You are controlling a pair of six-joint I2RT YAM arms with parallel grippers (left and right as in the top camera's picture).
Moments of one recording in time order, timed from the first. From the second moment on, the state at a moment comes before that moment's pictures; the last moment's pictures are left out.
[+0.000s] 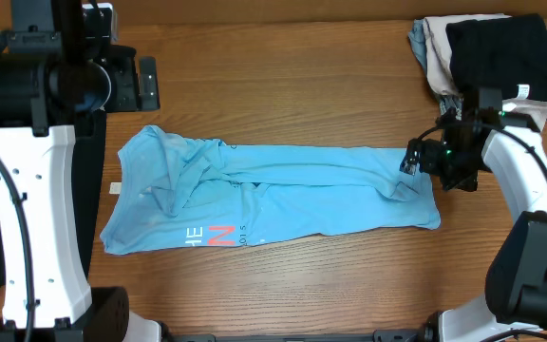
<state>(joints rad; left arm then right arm) 0.01 1.69 2.20 -1.50 0.02 -0.06 -0.15 1.75 1.21 -0.94 -0.18 0.08</state>
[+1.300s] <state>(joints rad) 0.01 1.76 2.20 -1.52 0.02 -0.05 -0.27 1.74 1.00 -0.72 -0.19 0.17</state>
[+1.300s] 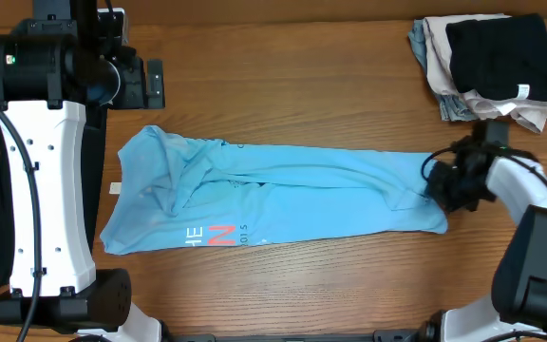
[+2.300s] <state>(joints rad) 0.01 1.76 2.20 -1.49 0.02 -0.05 0.19 1.74 1.40 -0.90 -0.37 0.21</state>
